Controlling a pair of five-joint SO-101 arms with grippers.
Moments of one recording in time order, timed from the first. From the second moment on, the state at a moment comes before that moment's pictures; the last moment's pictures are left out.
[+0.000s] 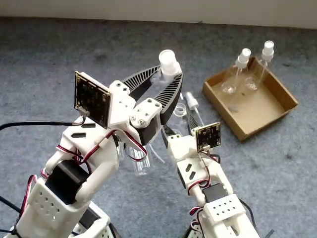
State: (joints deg) left arm 32.4 -58.0 30.1 35.0 11.6; right arm -25.1 -69.0 95.5 -9.4 -2.6
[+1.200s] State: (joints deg) left arm 32.7 -48.2 15.4 51.2 11.6; right arm -25.1 -69.1 95.5 -9.4 -2.6
